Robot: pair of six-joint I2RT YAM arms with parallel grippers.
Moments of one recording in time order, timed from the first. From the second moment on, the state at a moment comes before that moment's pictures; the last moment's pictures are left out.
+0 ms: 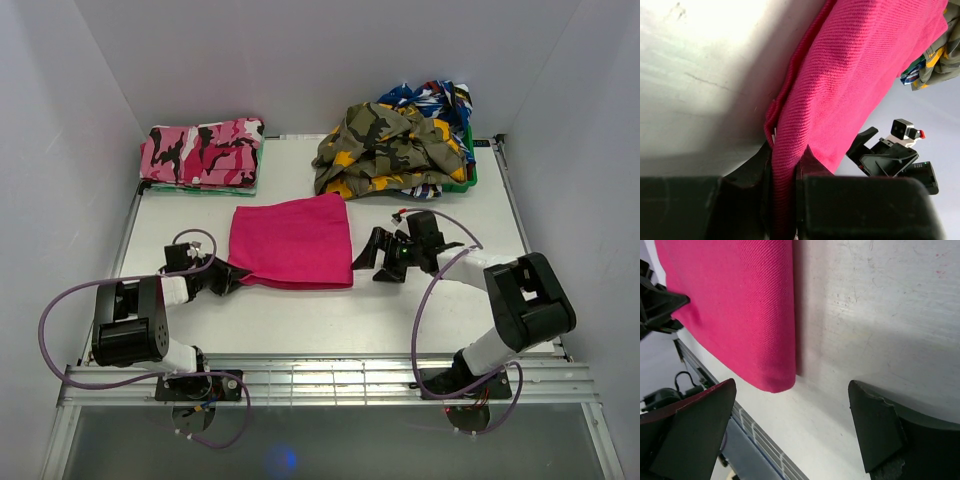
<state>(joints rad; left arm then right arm) 0.15 1.46 0.39 0.16 0.66 -0.97 0.38 1.55 0.68 0.00 -0.58 0.64</state>
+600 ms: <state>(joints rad) 0.14 1.43 0.33 0.23 0.63 -1.09 0.47 1.73 0.62 0.36 -0.70 1.04</state>
